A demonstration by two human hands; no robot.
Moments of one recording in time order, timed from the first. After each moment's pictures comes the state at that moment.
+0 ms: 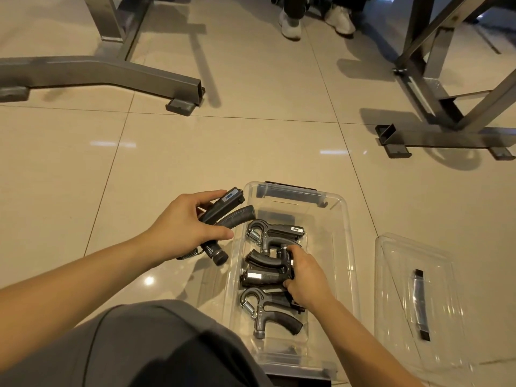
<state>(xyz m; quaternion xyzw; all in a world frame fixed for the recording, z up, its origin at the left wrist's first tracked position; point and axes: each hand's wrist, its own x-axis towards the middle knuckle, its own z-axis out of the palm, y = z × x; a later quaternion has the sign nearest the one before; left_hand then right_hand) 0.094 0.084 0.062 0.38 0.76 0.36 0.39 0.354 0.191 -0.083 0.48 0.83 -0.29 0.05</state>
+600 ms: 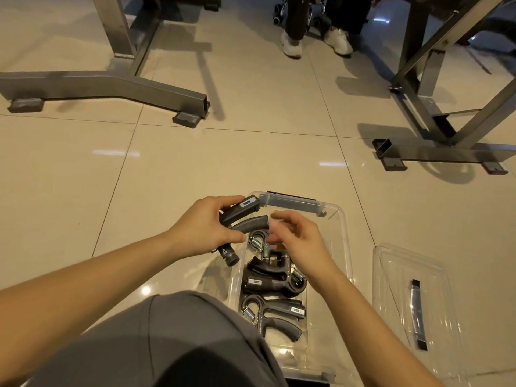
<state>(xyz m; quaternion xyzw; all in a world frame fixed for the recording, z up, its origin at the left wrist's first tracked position) 0.101 0.102 0.069 0.46 0.75 0.32 0.36 0.295 0.194 0.052 0.44 0.64 -0.60 -0.18</state>
